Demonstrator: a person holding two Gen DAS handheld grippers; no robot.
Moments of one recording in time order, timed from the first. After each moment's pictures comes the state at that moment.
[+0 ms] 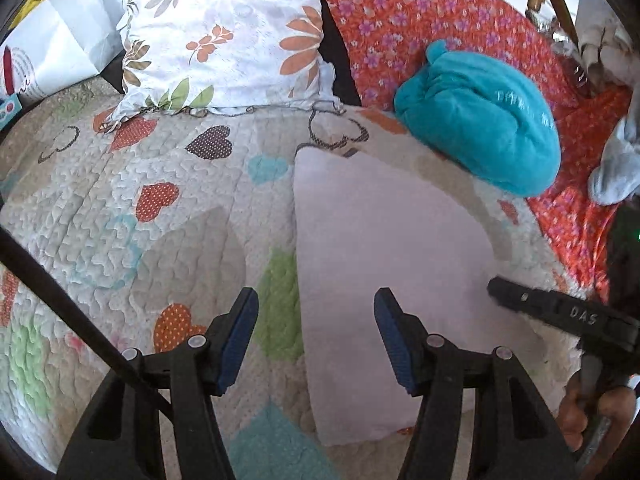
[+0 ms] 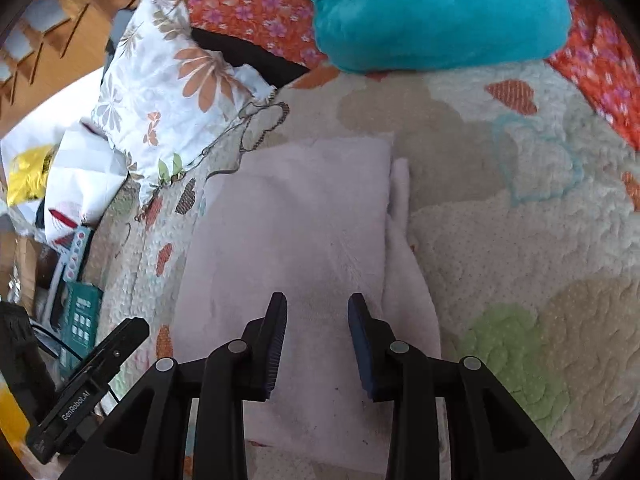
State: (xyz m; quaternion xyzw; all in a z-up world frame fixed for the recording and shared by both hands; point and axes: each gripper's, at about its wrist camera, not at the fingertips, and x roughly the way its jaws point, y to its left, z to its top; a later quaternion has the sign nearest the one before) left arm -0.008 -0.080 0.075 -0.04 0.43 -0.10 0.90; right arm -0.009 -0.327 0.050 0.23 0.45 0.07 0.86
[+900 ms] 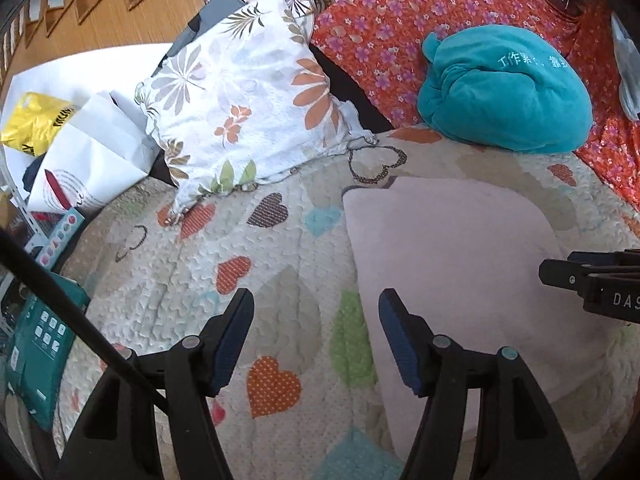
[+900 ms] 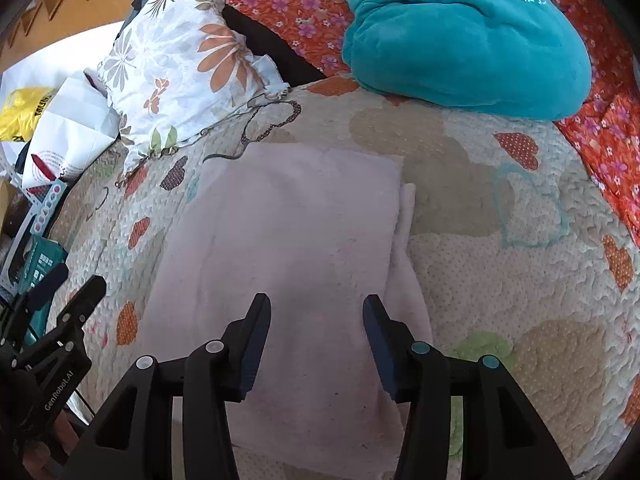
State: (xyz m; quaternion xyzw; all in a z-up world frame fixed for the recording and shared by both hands) left arm -0.026 -0.109 0.093 0.14 0.34 0.00 0.93; right arm -0.007 -0.307 0.054 0.13 0.45 0.06 0.88
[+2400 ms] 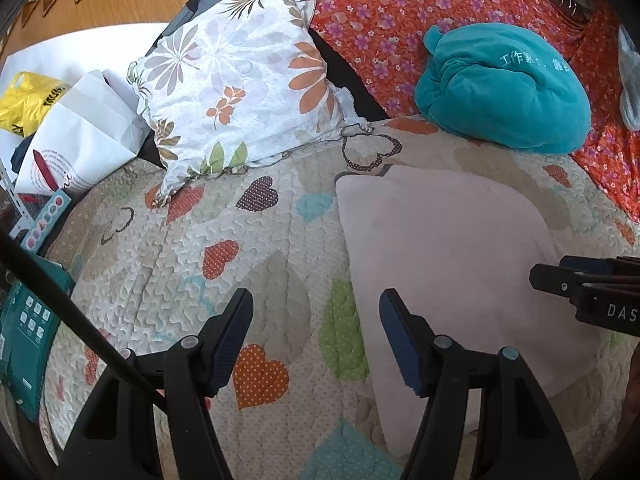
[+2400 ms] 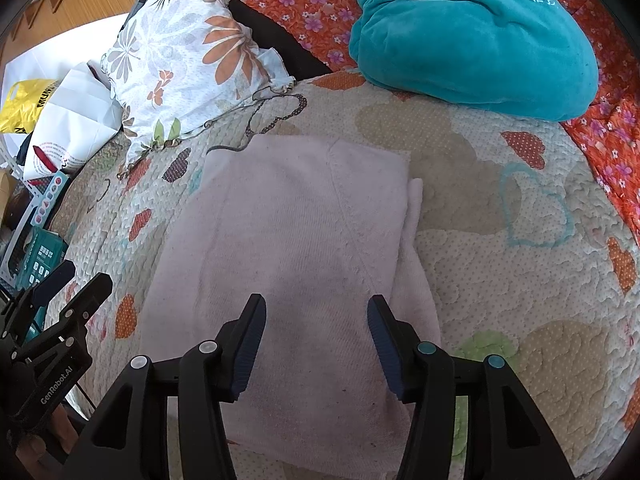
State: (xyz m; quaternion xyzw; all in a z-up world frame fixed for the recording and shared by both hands) left arm -0.022 -0.104 0.086 0.11 0.37 -0.02 0.92; right arm -0.006 -0.303 0.050 0.12 0.46 0.06 0.88
